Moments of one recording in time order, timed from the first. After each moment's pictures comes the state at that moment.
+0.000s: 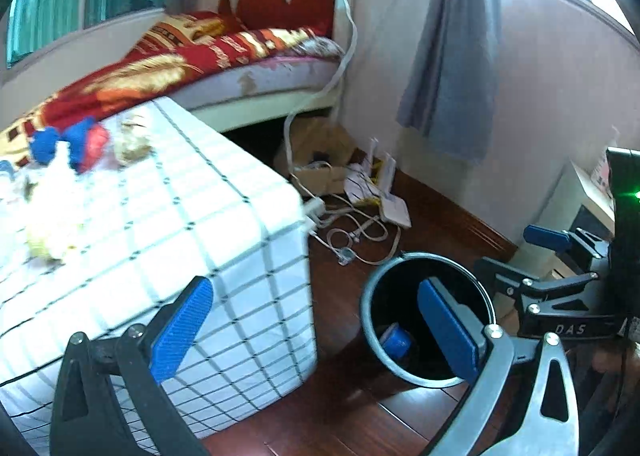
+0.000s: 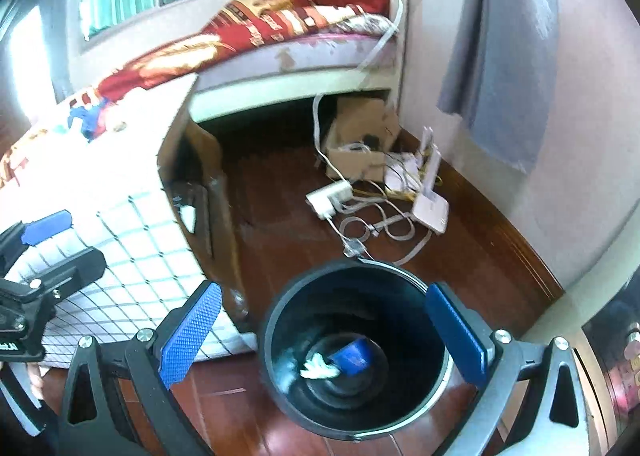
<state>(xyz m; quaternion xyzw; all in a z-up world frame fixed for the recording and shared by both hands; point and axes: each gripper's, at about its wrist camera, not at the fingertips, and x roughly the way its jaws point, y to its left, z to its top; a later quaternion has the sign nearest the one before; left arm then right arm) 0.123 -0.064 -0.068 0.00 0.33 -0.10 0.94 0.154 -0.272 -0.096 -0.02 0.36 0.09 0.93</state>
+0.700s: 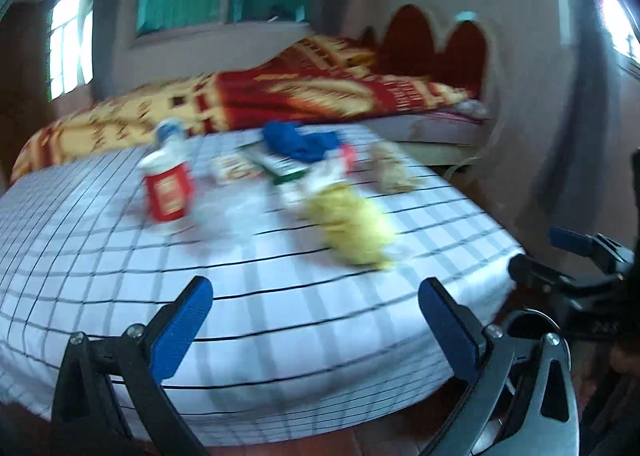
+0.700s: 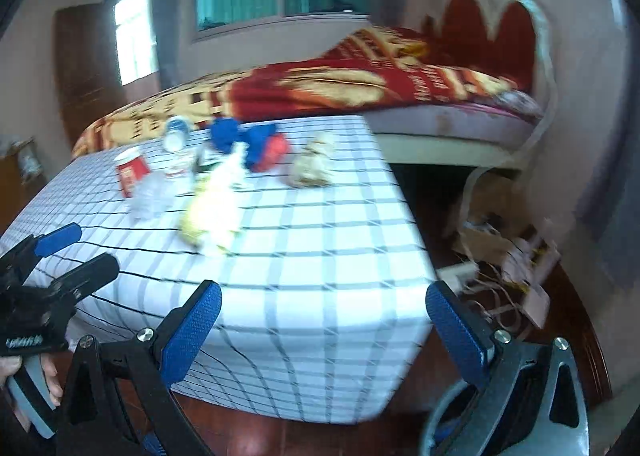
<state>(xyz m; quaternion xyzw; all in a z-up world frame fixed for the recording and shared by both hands) 0.083 0.139 -0.046 -0.08 0.29 0.11 0.95 0.170 -0.049 -0.050 -0.08 0.30 0.28 0.91</state>
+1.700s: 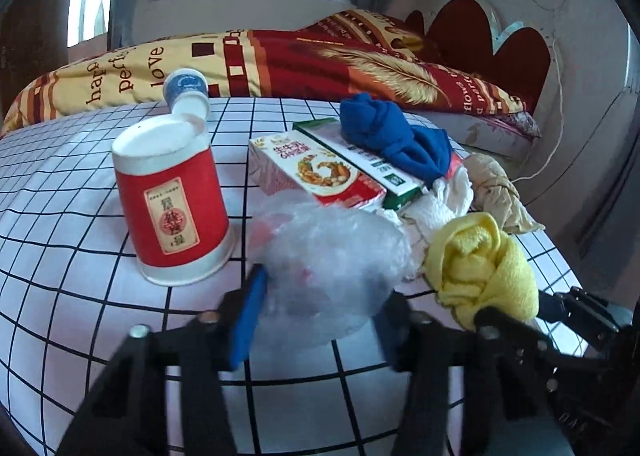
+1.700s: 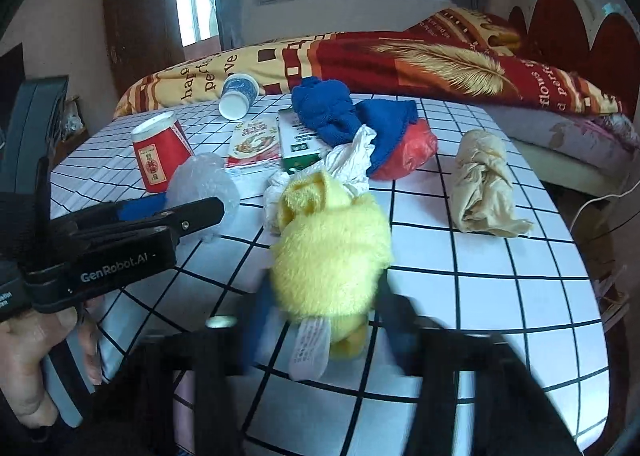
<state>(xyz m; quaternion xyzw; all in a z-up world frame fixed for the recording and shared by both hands) 0.166 0.226 -0.081 -0.14 0.32 0.12 0.93 0.232 0.076 -0.088 -0.11 0.33 0.38 0.86</state>
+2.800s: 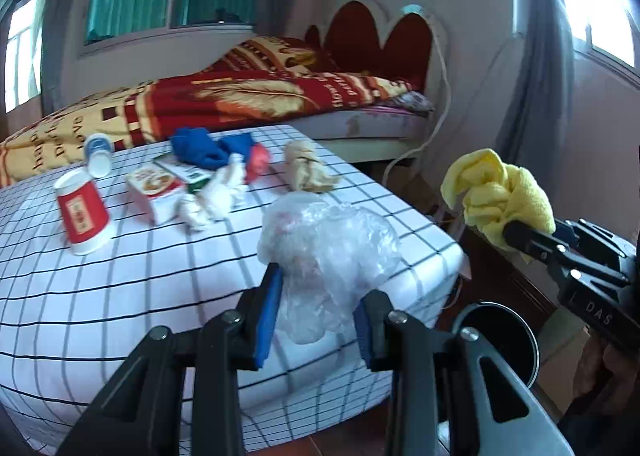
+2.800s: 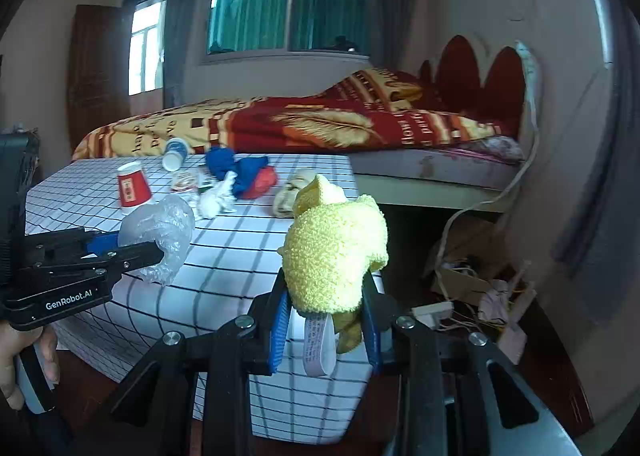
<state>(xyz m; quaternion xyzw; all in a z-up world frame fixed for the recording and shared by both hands) 0.103 0.070 -0.043 -0.05 0.28 0.00 0.96 0.144 -0.127 -0.034 -0.09 0.22 0.25 0.94</state>
